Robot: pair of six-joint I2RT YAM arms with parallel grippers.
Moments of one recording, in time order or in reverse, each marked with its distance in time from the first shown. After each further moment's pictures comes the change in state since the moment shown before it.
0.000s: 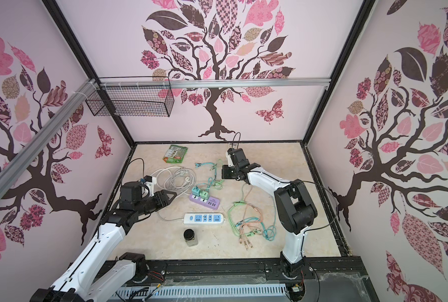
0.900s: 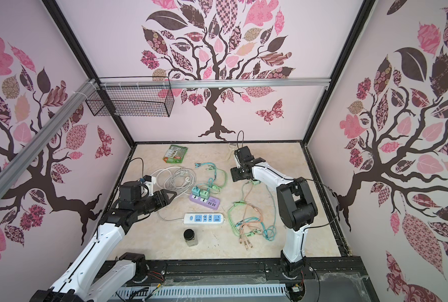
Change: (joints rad) left arm 0.005 -0.003 0.009 -0.016 0.001 0.002; right arm -0.096 -0.009 0.047 -0.270 0.212 -0.318
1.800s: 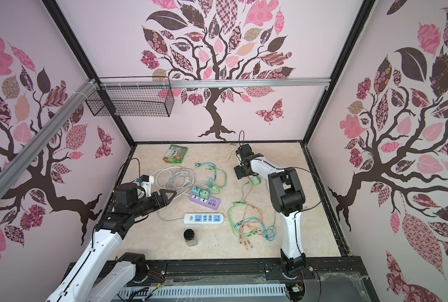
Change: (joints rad) left arm 0.000 -0.085 0.000 -0.008 0.028 0.000; right arm -0.055 0.254 0.197 -0.037 0.047 -0.134
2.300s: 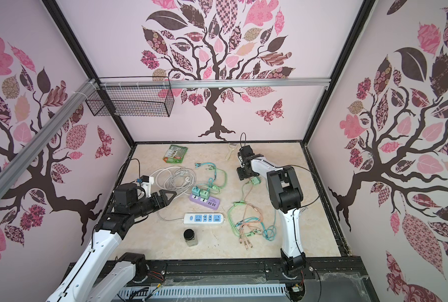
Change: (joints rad) left arm 0.000 -0.006 0.000 -0.019 0.000 0.000; right arm -0.019 0.045 0.012 -0.020 -0.005 0.012
